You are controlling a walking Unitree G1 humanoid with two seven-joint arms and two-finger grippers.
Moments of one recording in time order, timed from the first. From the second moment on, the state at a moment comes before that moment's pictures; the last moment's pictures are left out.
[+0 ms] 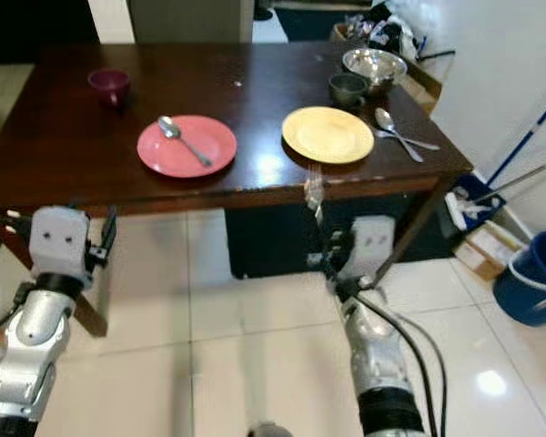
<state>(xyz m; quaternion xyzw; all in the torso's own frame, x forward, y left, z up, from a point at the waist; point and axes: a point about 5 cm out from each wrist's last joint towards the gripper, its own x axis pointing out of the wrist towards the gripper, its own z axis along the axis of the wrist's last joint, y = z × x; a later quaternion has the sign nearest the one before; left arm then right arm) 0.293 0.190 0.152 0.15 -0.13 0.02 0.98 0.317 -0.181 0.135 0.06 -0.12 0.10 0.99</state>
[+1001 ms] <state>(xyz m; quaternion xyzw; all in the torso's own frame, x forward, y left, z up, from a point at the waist) 0.260 0.168 0.167 0.18 -0.07 -0.23 0.96 0.309 -0.177 0.142 0.00 -0.01 0.24 0.97</state>
